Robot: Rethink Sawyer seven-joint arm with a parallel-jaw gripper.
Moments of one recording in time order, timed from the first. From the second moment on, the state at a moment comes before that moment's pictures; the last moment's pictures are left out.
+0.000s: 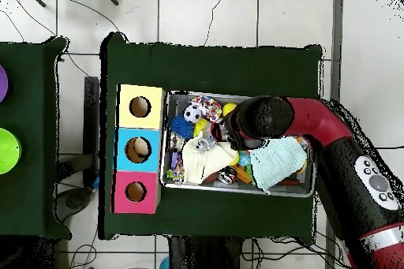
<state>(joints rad) -0.87 -0.51 0.79 1.56 -0.50 1.08 1.56</state>
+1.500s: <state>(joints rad) -0.83 -0.44 0.78 1.56 -0.78 0.98 1.56</state>
